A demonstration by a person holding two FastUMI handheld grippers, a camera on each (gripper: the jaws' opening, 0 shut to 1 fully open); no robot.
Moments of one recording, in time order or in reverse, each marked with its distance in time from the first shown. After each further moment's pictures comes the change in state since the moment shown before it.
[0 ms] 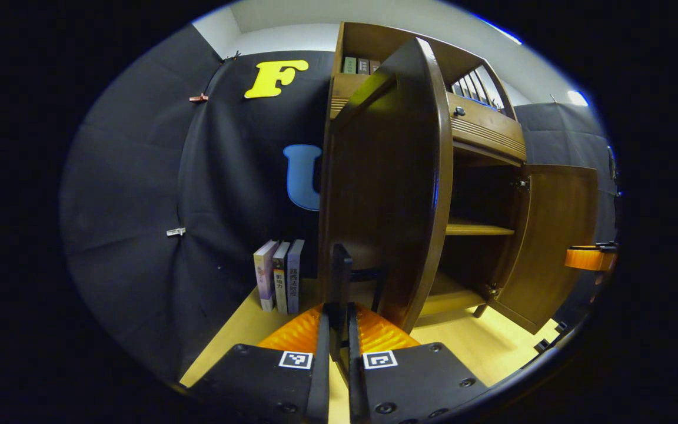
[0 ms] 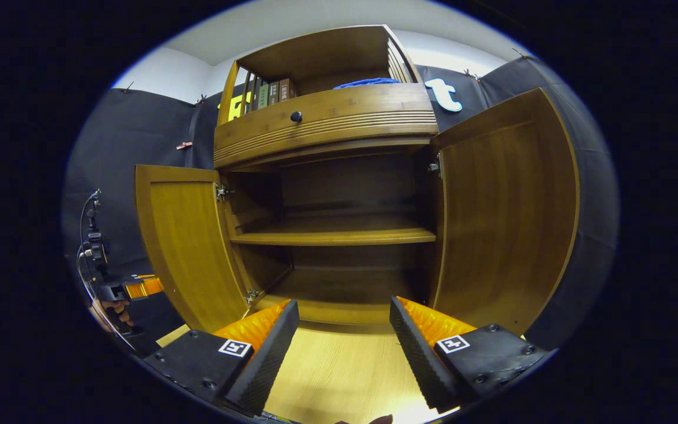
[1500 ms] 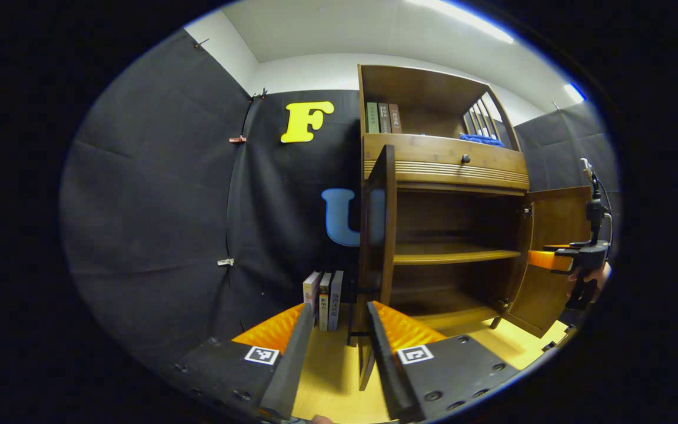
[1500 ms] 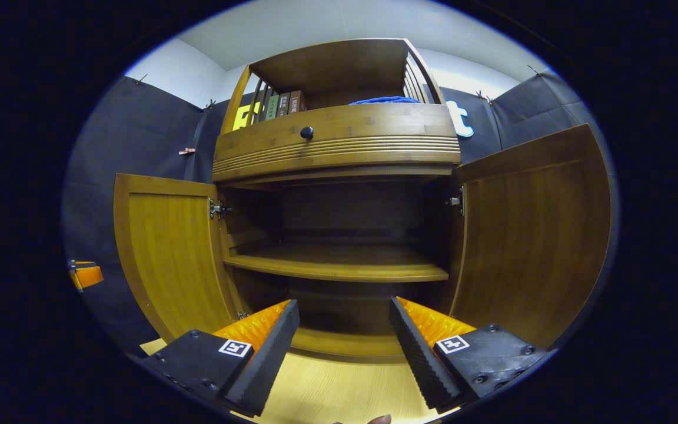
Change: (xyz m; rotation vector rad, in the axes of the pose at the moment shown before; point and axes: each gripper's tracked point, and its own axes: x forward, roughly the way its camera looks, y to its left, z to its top) left arm -0.129 0.009 0.059 0.038 -0.182 0.143; right arm 0.046 0.013 0.042 -0.071 -0.138 -0.007
